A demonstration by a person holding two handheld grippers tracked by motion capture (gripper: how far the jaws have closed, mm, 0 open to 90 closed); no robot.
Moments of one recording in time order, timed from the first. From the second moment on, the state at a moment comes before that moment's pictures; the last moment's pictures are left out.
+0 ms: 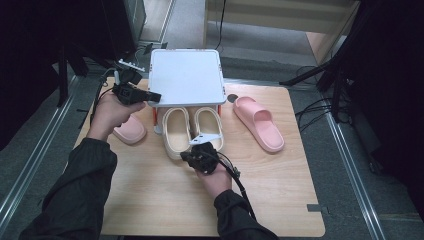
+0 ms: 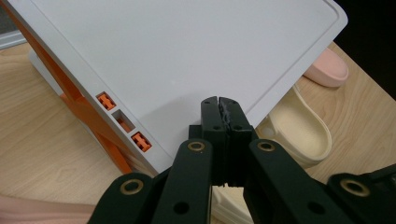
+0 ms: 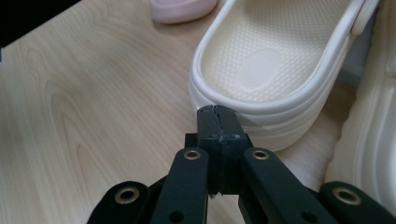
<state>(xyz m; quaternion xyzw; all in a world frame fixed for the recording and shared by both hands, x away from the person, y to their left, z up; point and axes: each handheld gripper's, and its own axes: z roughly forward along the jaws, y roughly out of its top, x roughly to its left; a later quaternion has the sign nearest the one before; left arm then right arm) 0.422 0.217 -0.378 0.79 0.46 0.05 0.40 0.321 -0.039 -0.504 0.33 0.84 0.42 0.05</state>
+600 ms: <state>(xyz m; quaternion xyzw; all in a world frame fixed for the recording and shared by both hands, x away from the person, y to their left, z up) 0.423 0.218 -0.378 0.79 0.46 0.05 0.40 0.362 -0.008 -0.509 0.38 0.81 0.44 0.07</state>
